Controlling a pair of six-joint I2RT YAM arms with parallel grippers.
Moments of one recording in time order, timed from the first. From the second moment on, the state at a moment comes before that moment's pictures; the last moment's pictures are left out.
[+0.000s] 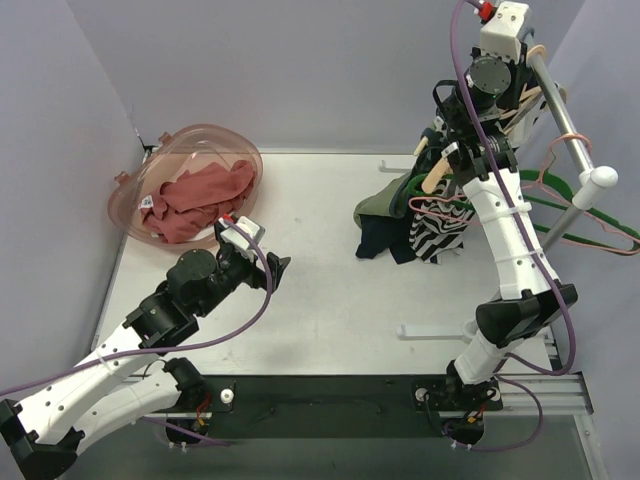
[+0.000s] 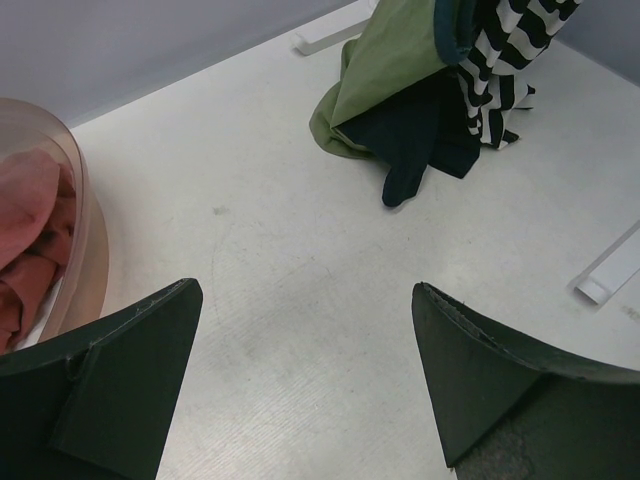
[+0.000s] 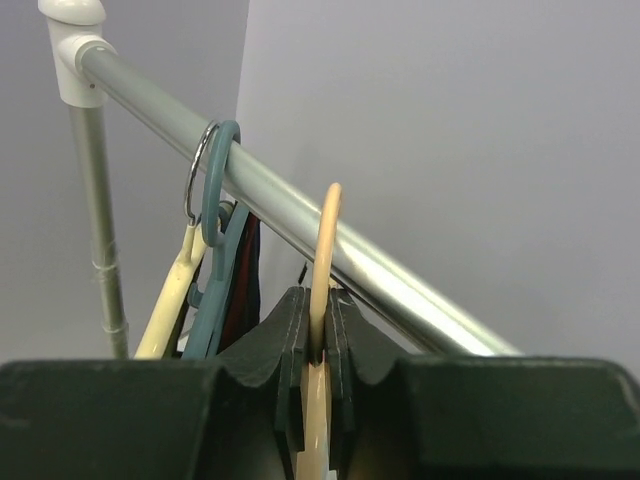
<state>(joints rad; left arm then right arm) -0.82 0.74 0.78 -0.19 -0.19 -0.04 0.32 1.66 2.02 0.00 1.12 -0.56</state>
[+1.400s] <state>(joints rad) -0.82 0.71 0.78 -0.20 -0.20 -0.02 0.40 1.71 2.04 0.30 1.01 -0.83</state>
